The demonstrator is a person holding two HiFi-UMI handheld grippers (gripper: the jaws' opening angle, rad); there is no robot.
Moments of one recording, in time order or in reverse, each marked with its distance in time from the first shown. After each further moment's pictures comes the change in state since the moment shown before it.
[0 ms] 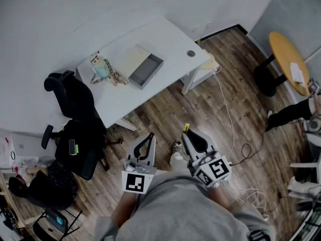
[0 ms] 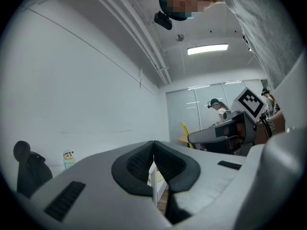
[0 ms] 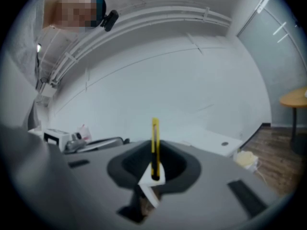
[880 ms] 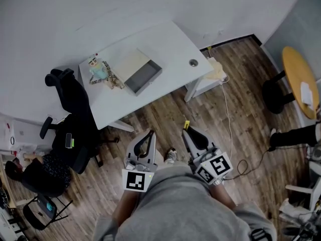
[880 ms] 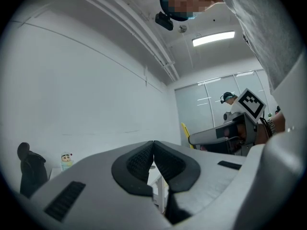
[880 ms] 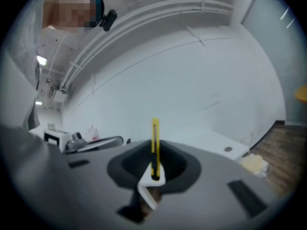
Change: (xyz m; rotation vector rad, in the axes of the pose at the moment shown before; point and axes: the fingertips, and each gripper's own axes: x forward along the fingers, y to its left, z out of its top) left arm 0.100 -0.028 0.001 0.020 0.001 0.151; right arm 0.024 -0.109 0.029 0.008 0.031 0.148
